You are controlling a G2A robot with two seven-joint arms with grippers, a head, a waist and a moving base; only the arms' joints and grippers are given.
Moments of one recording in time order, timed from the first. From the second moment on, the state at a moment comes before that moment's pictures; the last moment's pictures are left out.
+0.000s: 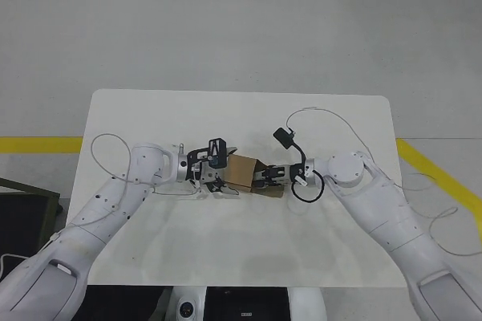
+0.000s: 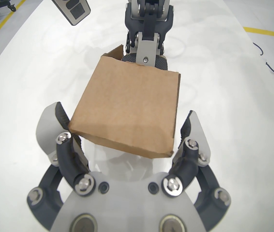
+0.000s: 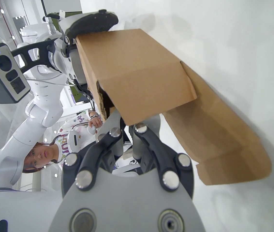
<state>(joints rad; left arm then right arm) 0.71 -1.07 -0.75 -1.14 1.45 -0.99 0.27 -0.74 -1.17 0.81 -1.16 0.21 -0.09 1.02</state>
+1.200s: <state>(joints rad) 0.74 -1.08 -0.81 -1.16 1.35 -1.00 0.14 -0.73 -1.15 0.88 -1.12 0.14 -0.15 1.09</state>
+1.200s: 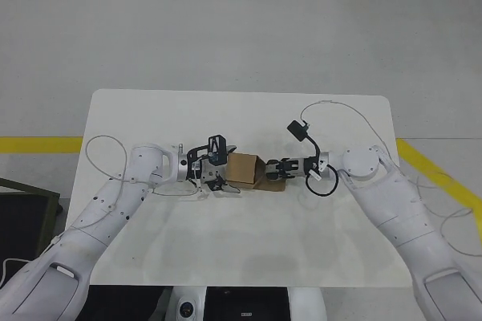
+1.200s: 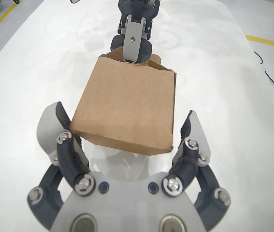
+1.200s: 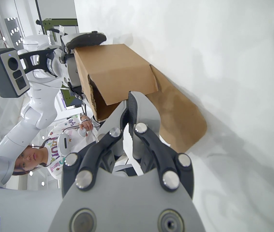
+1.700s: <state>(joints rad) 0.75 -1.08 -0.82 -1.17 1.36 -1.01 0.12 -0.71 -1.19 0.82 -1.10 0.17 -0.16 1.07</state>
